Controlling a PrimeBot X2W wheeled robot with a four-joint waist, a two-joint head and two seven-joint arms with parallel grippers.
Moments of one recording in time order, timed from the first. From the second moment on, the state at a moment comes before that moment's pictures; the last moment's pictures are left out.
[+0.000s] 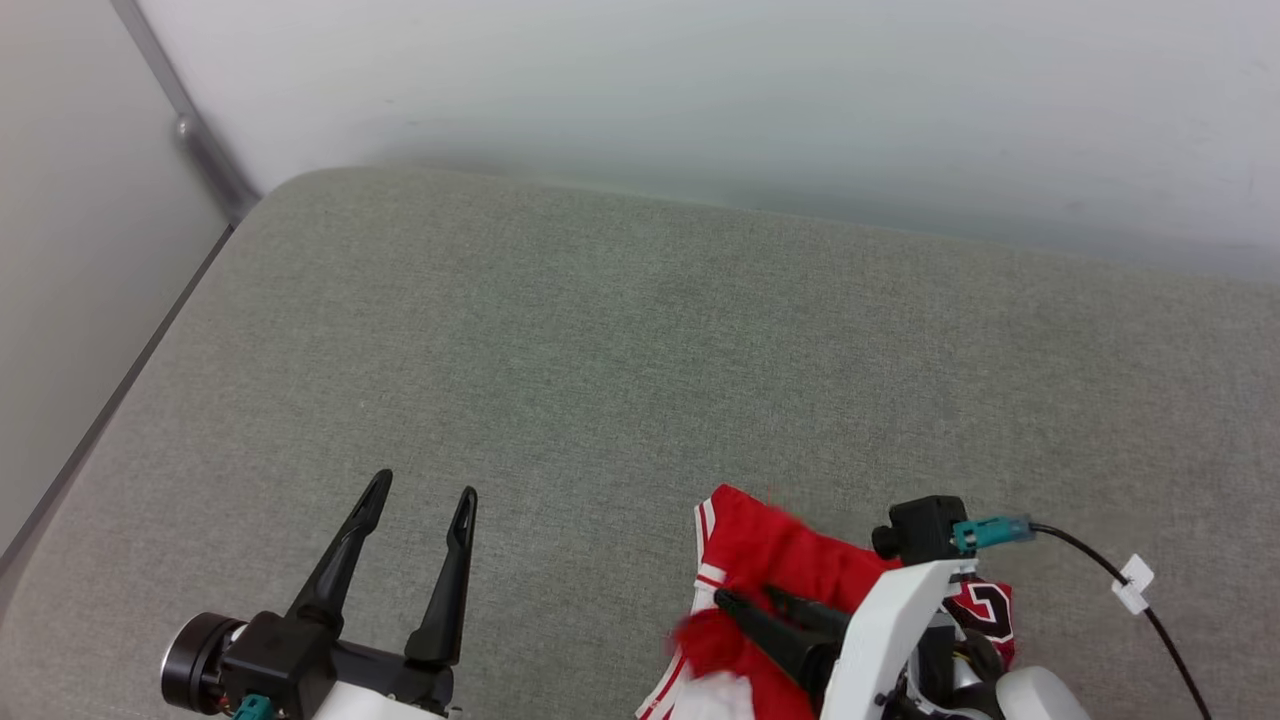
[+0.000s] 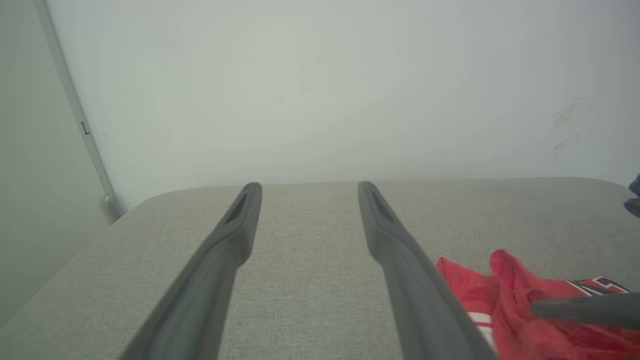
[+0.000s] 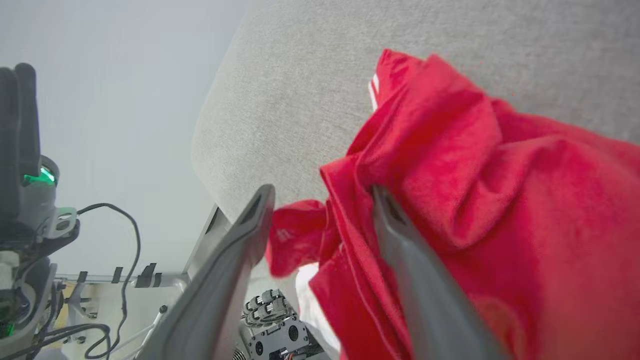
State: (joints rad) left arm 0.10 0.16 -0.12 -0.13 -0.16 -0.13 -0.26; right arm -0.13 -0.05 0.30 0.19 0.77 0.13 0.53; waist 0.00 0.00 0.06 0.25
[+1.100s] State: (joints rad) left arm 0.08 0.15 -0.12 -0.12 -0.18 -0.13 -0.26; right arm -0.12 -0.29 -0.08 -0.10 0.15 0.13 0.07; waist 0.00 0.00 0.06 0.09
